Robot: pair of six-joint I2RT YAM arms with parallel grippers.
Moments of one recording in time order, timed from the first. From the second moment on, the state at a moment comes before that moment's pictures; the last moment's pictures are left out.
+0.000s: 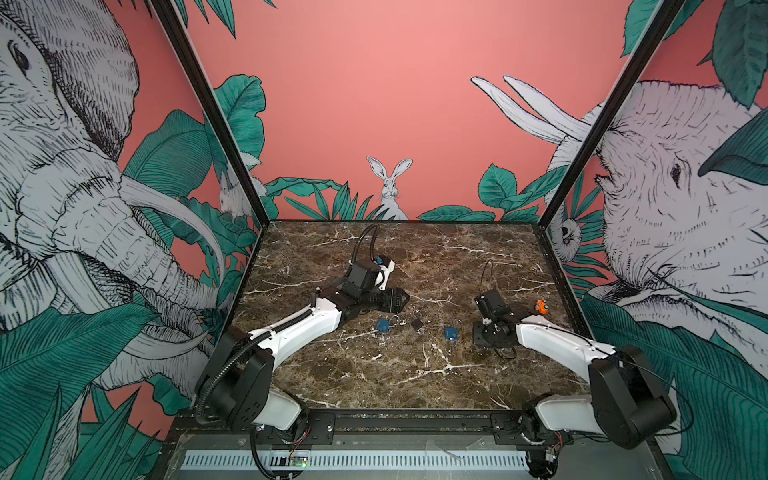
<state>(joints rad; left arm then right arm) -0.67 1.45 0.92 -0.17 0.29 -0.42 0.42 1.31 0.65 -0.59 0.11 0.45</state>
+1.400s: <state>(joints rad) -0.85 1.77 1.09 0.13 0.61 -0.73 0.69 1.09 0.77 -0.61 -0.05 0.25</state>
